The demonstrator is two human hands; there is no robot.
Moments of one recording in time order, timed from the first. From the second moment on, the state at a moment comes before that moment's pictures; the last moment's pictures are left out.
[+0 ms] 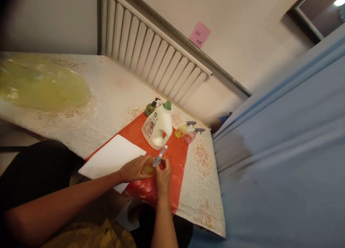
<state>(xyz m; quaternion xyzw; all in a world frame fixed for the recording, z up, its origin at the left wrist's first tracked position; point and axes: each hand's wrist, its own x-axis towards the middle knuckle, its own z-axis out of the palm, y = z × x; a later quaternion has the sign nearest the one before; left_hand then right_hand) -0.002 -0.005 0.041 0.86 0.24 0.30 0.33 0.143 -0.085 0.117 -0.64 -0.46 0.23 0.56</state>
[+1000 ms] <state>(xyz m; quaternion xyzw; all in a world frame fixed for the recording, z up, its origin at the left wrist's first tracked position) -0.001 -0.004 0.033 0.87 0.25 0.30 0.31 0.156 -0.088 0.126 -0.64 -0.57 0.20 0.48</state>
